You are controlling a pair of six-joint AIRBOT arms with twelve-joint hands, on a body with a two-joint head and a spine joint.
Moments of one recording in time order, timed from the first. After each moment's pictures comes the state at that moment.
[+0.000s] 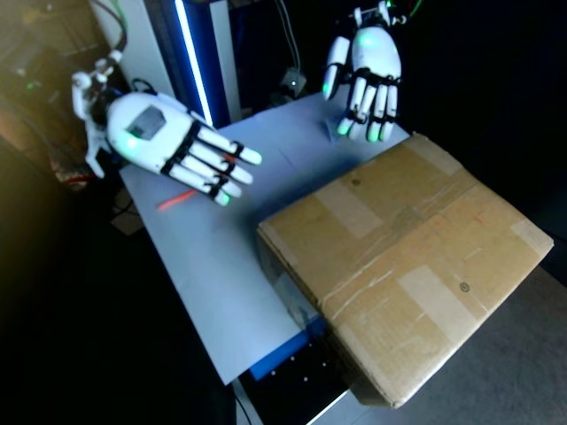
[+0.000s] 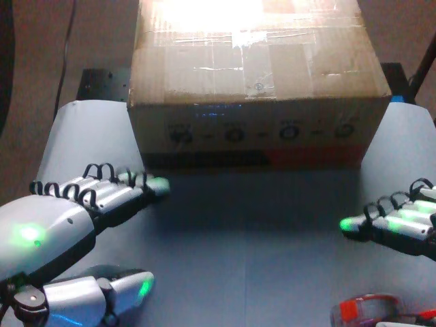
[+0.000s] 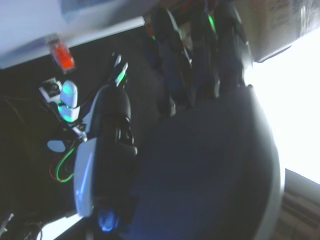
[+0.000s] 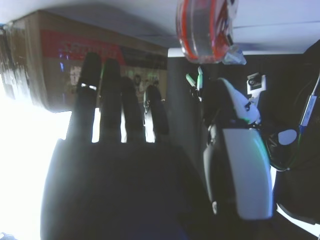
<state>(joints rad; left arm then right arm) 1.18 -0.72 0.62 2.90 0.88 -1.98 -1.27 -0.65 0.51 -2.88 -0.96 2.13</state>
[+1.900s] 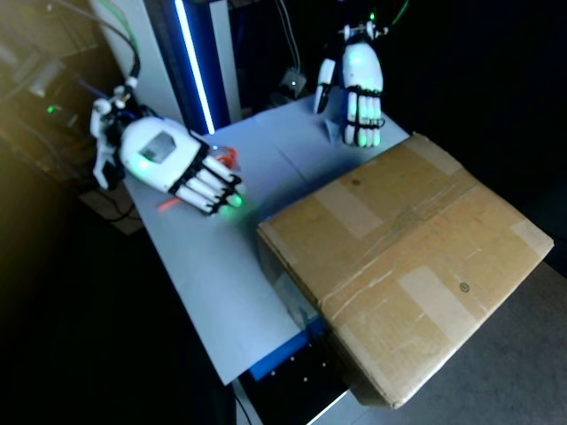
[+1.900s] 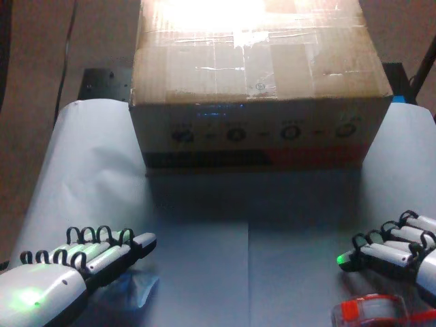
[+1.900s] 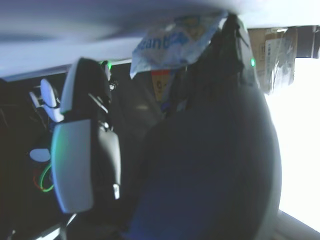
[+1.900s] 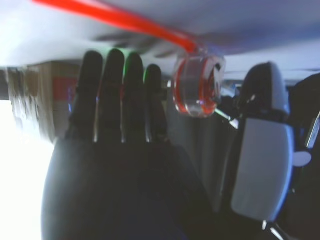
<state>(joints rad) 1.36 -0.85 0.60 2.72 0.97 -1.91 -1.28 -0.80 0.57 -2.77 -0.92 2.00</state>
